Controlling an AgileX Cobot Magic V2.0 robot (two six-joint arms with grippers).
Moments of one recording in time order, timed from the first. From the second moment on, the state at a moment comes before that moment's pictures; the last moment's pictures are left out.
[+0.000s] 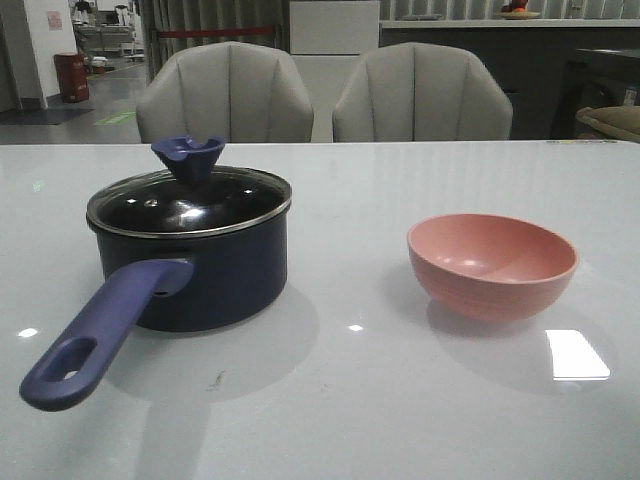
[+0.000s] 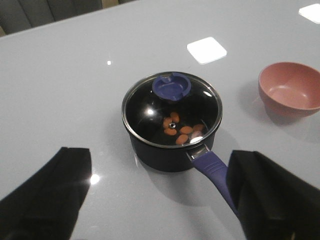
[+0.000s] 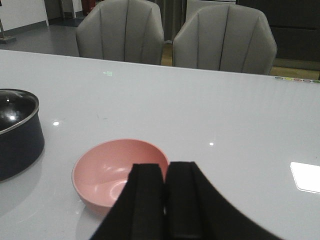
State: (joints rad) left arm -0.41 0.58 -0.78 0.04 0.70 -0.01; right arm 0.25 0.41 -0.15 0.22 -0.09 -0.18
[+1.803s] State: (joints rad) left arm -0.25 0.01 -0.18 0.05 0.42 -0.01; right arm 0.25 0.41 -0.15 0.22 -0.09 -0.18
